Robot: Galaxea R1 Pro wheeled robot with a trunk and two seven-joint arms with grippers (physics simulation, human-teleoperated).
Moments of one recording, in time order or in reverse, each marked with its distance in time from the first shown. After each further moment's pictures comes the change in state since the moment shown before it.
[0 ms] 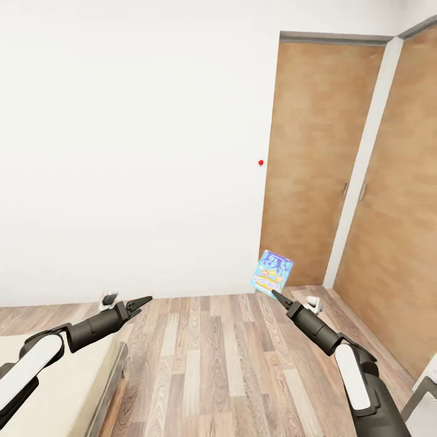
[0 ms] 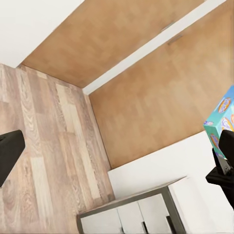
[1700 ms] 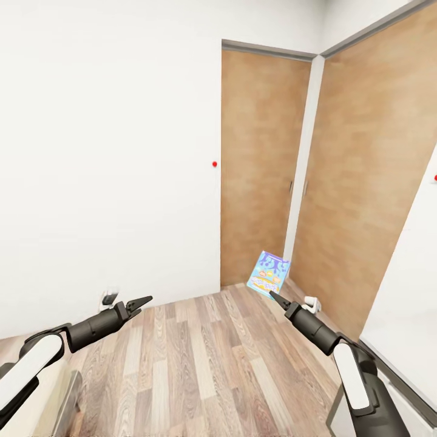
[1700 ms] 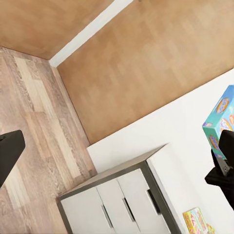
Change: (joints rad) left arm 0.000 0.000 0.000 0.000 0.000 0.000 0.000; right arm -0.002 0.000 0.011 -0.002 -0.003 0.032 -0.004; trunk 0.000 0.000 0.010
